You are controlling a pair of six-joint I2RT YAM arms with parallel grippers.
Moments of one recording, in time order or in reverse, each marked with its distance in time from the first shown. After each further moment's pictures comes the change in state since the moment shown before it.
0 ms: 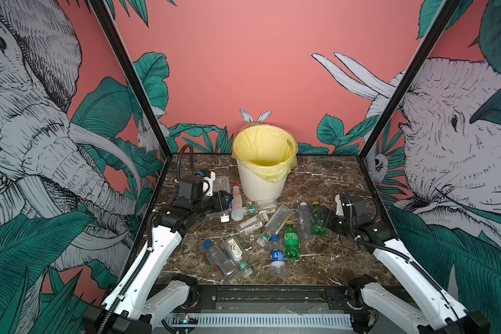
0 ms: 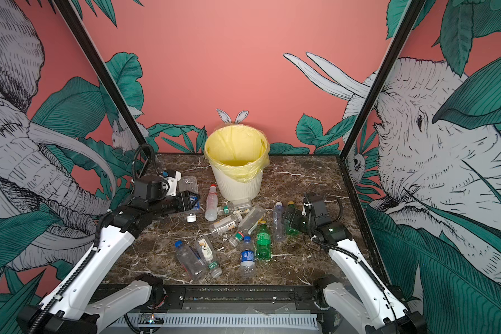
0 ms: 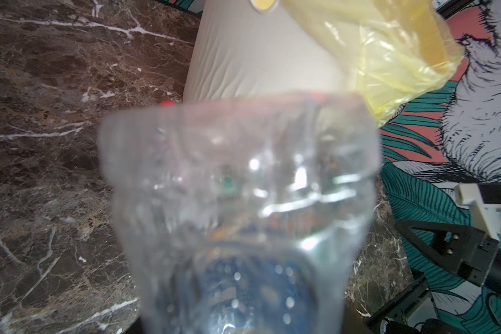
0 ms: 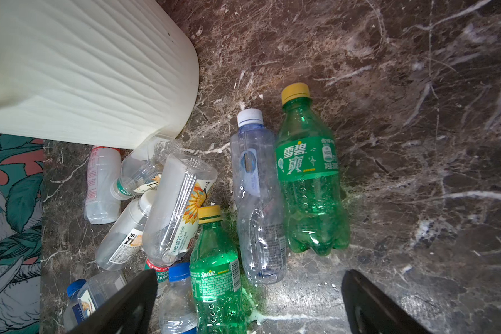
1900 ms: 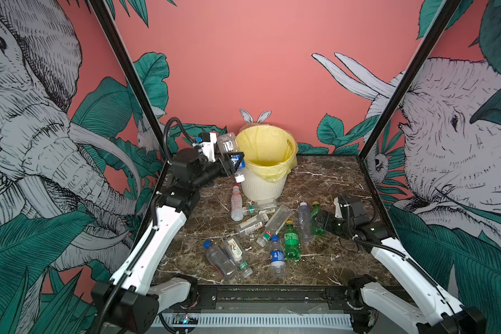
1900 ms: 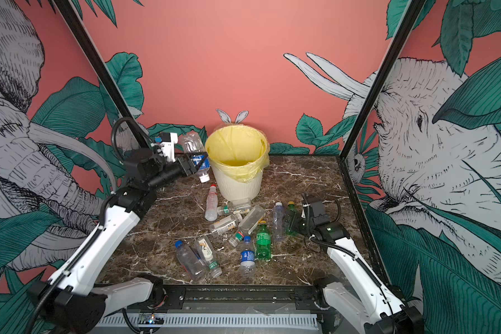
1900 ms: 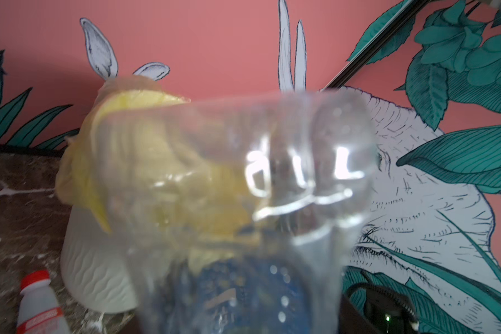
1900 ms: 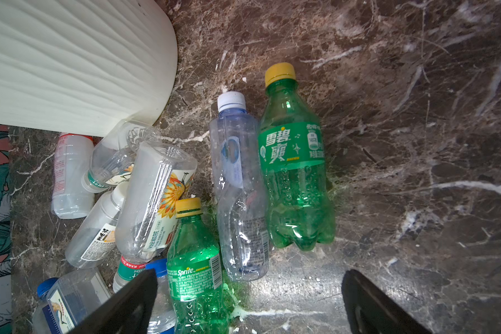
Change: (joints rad) left arm 0.000 0.262 0.308 0.494 0.158 -0.195; right arm -0.007 0.022 -0.031 -0.007 0.003 -0.033
